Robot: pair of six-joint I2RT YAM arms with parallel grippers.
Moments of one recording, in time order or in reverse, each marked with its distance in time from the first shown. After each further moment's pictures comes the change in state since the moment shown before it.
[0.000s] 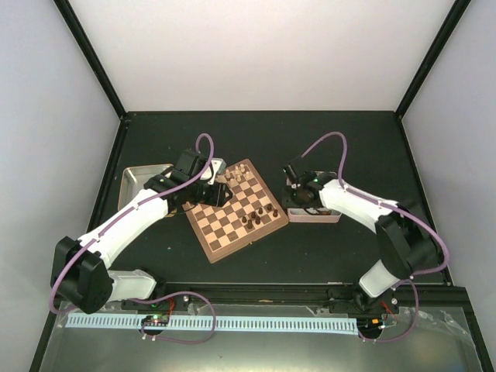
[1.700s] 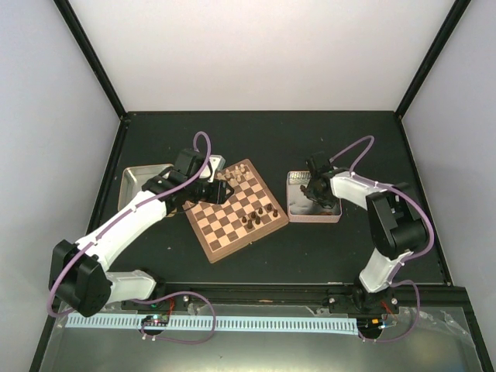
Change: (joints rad) left arm 0.000 -0.021 -0.009 0.053 0.001 -0.037; right arm -0.247 0.116 -0.029 0.072 0.165 0.230
